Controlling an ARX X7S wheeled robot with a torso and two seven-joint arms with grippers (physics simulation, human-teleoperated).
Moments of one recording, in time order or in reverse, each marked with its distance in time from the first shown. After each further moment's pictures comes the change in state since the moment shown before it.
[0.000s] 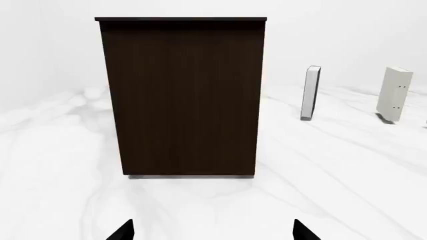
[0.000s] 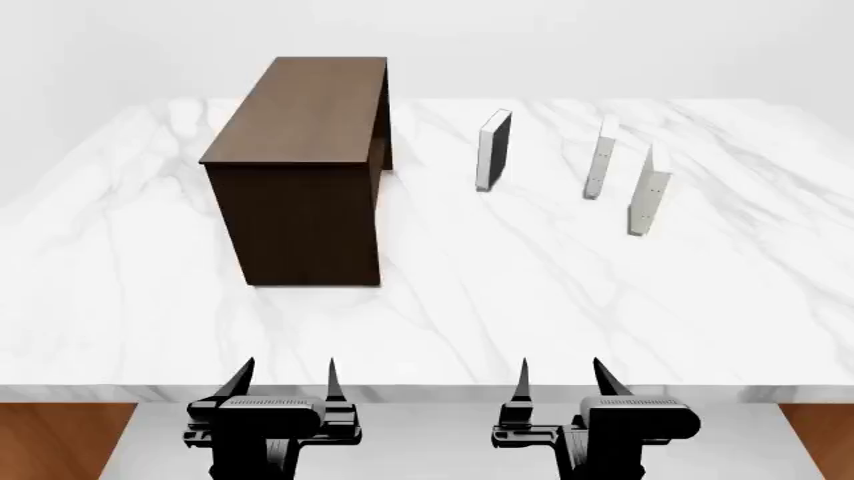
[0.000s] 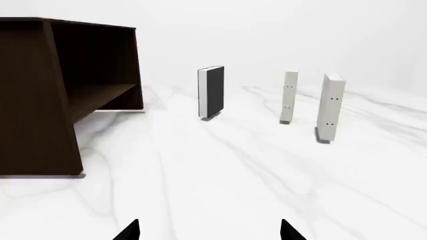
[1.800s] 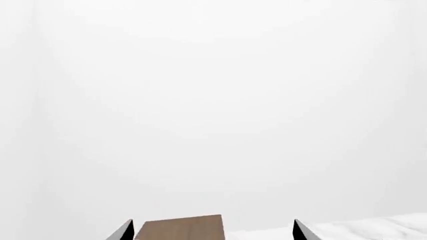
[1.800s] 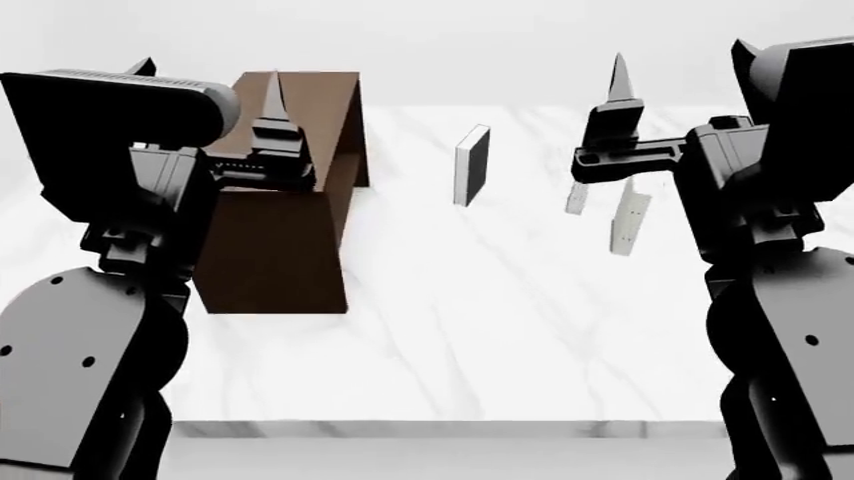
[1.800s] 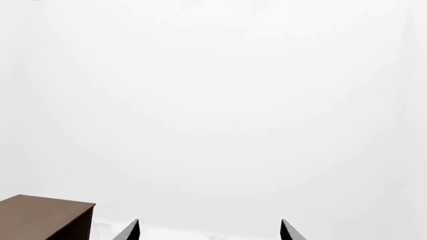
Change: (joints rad) left arm -0.751 -0.160 0.020 0.701 -0.179 -1.059 -0.058; right arm 0.820 0.217 0.010 -0.710 0.158 1.150 0.019
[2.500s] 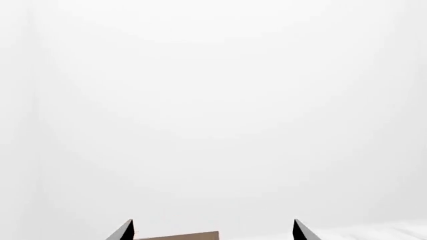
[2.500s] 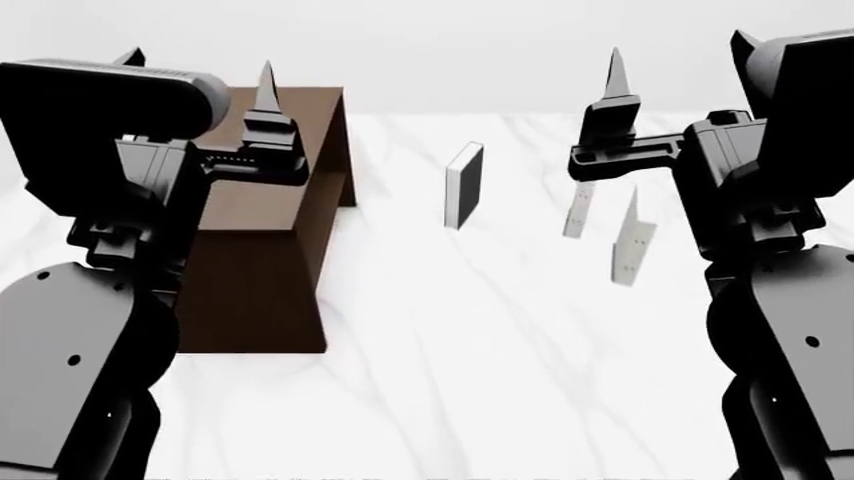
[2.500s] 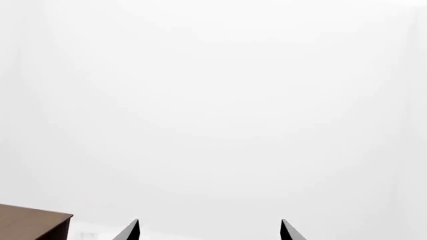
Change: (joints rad) left arm -0.020 -0.021 -0.004 0.011 -0.026 -0.017 -0.015; right arm 0.012 0.017 -0.023 -0.011 0.011 0.002 0.012
